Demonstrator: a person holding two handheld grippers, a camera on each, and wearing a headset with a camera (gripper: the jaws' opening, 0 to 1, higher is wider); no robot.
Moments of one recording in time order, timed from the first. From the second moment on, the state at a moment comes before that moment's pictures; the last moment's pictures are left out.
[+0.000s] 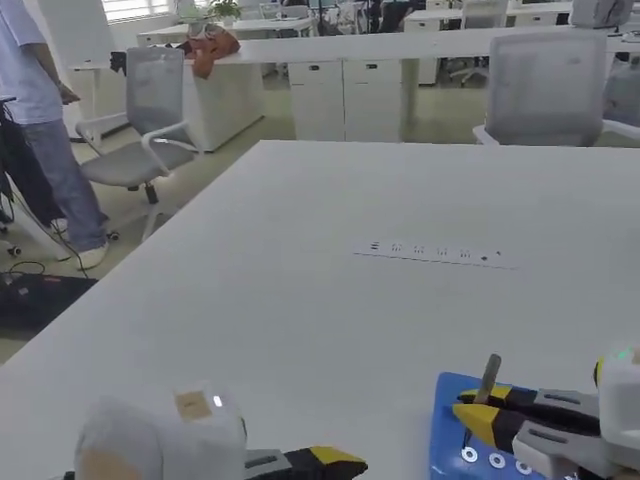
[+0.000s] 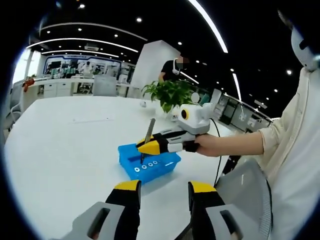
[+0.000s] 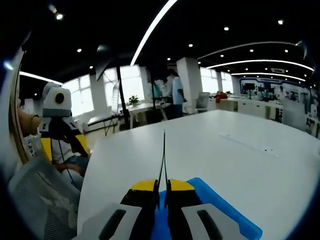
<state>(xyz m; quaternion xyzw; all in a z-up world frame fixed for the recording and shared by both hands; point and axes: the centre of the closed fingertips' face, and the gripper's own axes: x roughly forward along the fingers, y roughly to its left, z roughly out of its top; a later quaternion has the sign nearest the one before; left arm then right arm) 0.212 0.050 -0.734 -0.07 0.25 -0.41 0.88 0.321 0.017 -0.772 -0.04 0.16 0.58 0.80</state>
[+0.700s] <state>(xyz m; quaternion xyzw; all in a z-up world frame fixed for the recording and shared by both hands) 0.200 -0.005 -0.712 0.05 0.24 -0.53 0.82 0.208 -0.010 -0.773 -0.08 0.19 0.67 0.71</state>
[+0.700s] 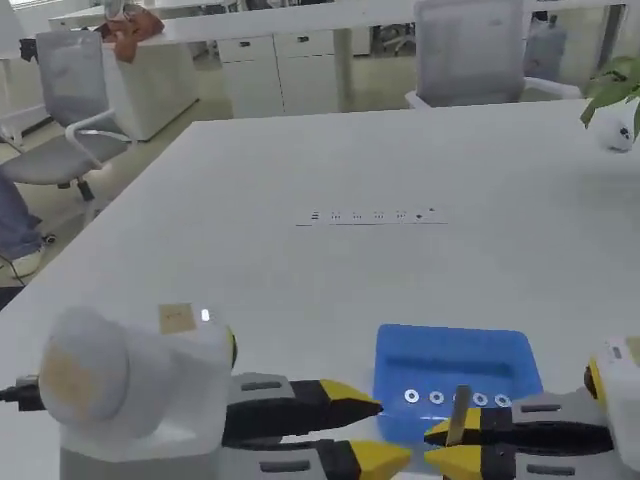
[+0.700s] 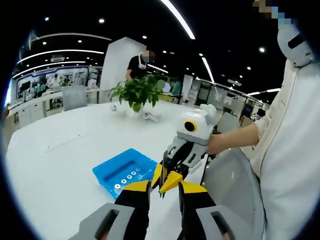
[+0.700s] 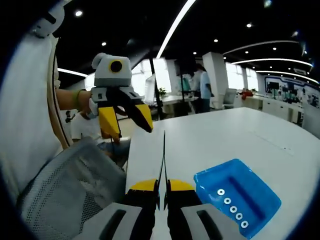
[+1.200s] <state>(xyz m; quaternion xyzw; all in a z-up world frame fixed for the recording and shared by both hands) 0.188 -0.049 -0.714 0.10 0.24 -0.59 0.77 0.177 -0.026 -0.780 -0.14 0.19 0.69 0.68</state>
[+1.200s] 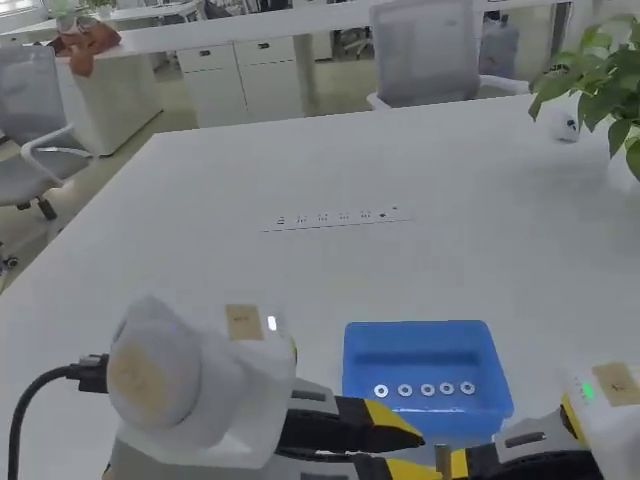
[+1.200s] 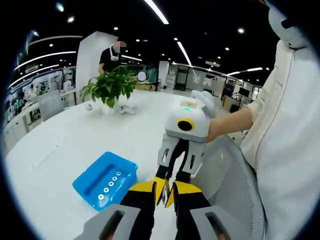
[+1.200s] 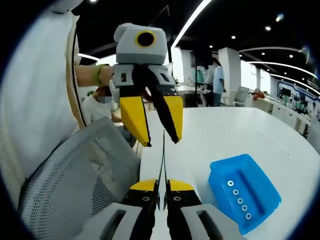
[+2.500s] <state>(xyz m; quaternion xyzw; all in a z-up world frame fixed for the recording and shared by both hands) 0.190 -0.026 -0.814 0.28 0.35 -0.59 0.67 0.192 -0.052 -0.827 -0.15 0.26 0.60 0.74</state>
